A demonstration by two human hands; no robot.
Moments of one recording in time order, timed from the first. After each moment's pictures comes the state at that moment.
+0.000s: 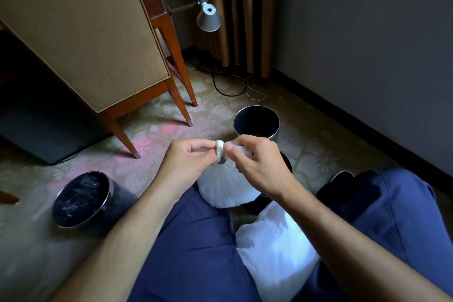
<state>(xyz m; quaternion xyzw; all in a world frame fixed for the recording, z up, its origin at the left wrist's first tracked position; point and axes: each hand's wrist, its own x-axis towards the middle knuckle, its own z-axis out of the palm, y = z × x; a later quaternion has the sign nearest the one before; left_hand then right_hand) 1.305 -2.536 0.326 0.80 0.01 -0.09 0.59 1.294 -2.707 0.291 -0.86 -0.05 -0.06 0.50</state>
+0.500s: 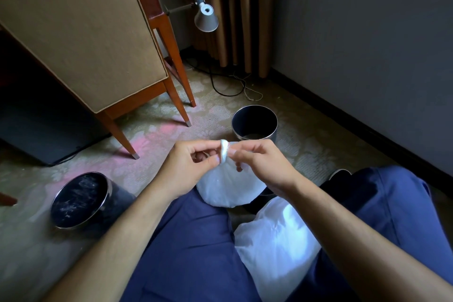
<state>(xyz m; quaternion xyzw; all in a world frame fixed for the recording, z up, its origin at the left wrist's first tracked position) 1.312 -2.524 0.310 0.84 -0.15 -0.07 0.52 1.297 -2.719 0.282 -0.70 -0.04 0.09 0.70</state>
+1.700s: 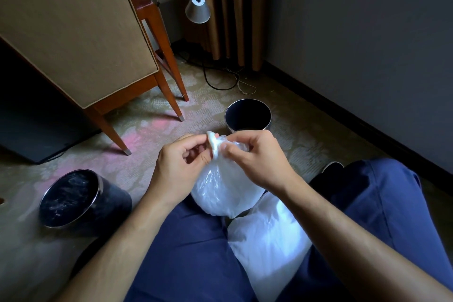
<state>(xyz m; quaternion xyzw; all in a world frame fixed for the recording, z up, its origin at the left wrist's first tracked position) 1.297 -2.536 0.305 0.84 -0.14 0.03 0.53 1.285 -2.717 0.295 -0.83 -0.02 -0.04 0.55</state>
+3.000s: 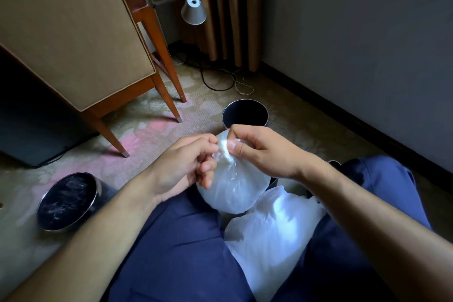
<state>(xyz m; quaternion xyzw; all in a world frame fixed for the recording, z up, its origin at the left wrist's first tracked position) 1.303 -2.549 0.339 0.68 -0.06 -0.33 0.65 1.296 -2.756 0.317 -0.84 -0.22 0.06 0.48</state>
